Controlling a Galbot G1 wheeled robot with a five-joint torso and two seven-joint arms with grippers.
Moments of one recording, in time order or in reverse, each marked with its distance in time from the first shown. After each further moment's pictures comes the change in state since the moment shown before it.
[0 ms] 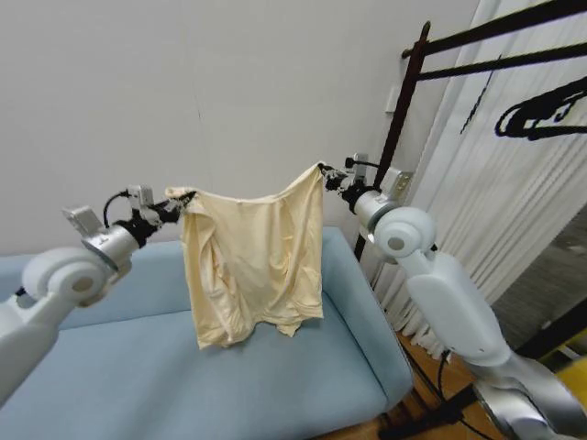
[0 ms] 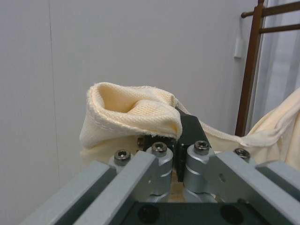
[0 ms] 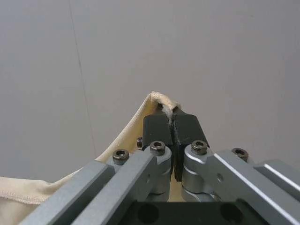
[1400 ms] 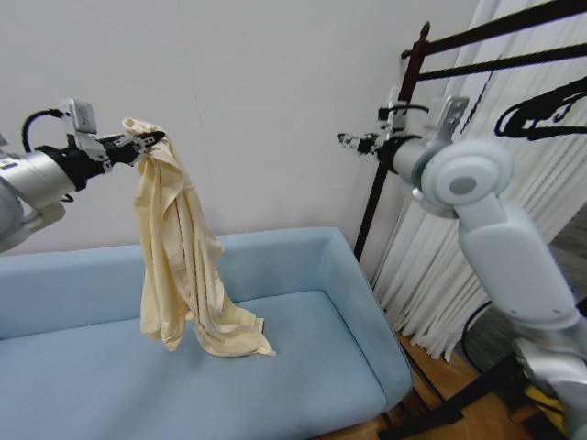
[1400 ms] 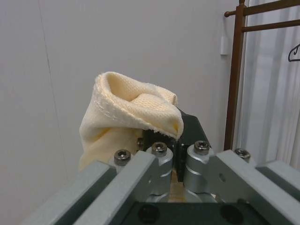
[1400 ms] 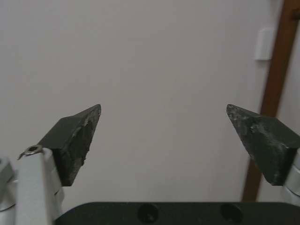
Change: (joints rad) left arm -0.105 0.215 -0.014 0.030 -0.175 0.084 0.101; right arm 0.409 -0.147 -0.168 -0.110 0.253 -0.200 0.435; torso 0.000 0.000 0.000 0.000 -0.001
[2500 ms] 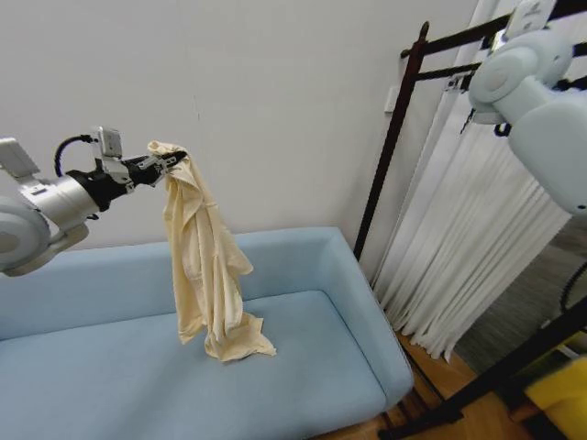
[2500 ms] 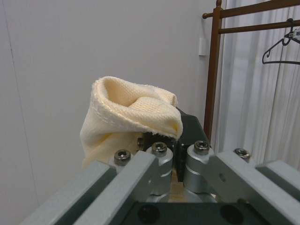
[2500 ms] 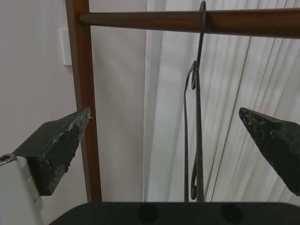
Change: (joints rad) left arm 0.076 -0.075 -0.049 -0.059 0.010 -0.007 0.006; right arm 0.487 -0.082 -0.461 -0.568 0.060 0.025 0.155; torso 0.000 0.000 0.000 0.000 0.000
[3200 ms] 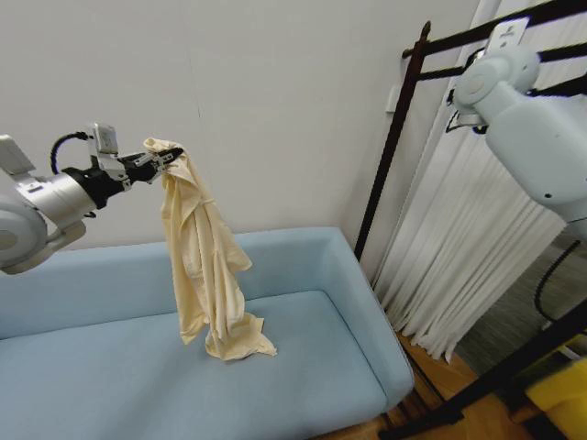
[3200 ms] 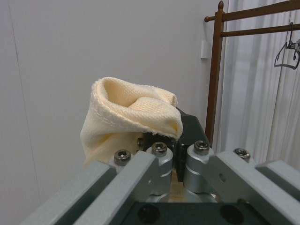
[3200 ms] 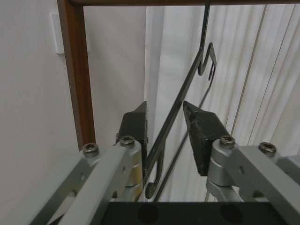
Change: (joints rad) left arm -0.008 0.000 -0.003 0.012 -0.003 -0.003 0.004; right arm -0.011 0.034 -0.009 -0.105 -0.033 0.020 -0.063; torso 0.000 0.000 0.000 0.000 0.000
